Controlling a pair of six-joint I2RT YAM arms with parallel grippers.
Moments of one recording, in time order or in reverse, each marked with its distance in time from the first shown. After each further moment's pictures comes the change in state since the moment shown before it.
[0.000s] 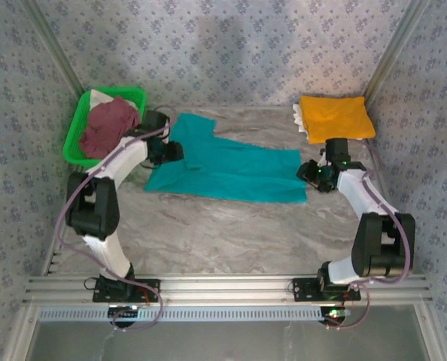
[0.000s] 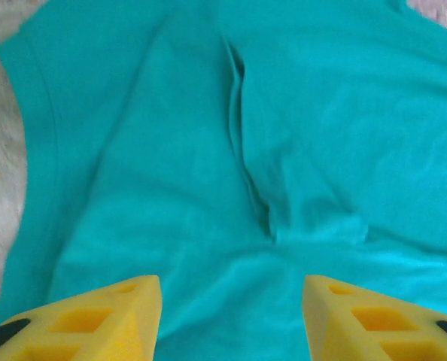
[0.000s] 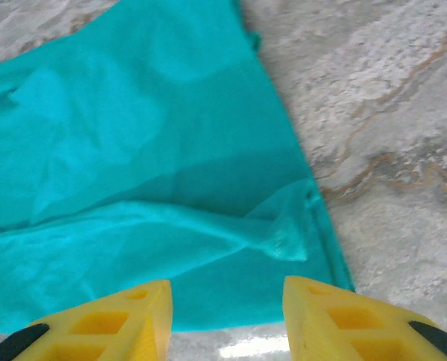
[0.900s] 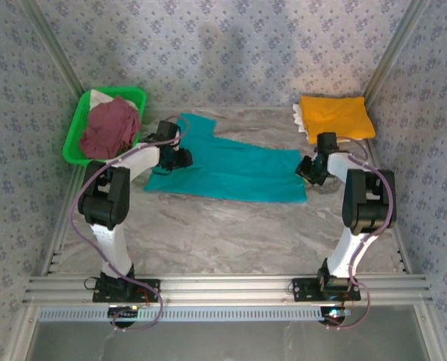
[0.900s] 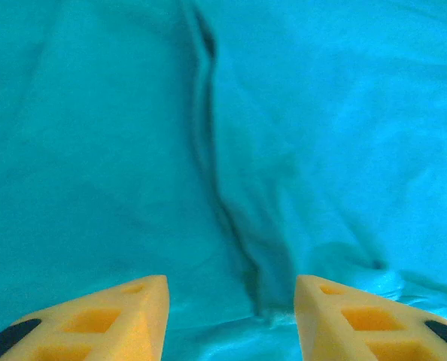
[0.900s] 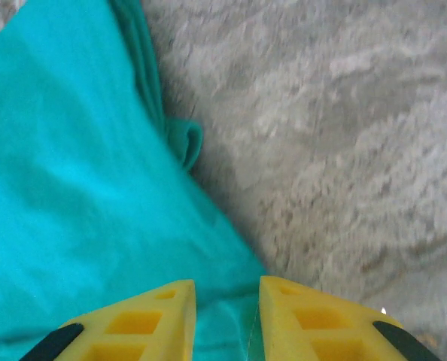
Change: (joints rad) left arm -0.025 0.173 -0.016 0.199 0.018 -0.032; right arm -0.032 0.422 0.176 0.119 0.021 0.032
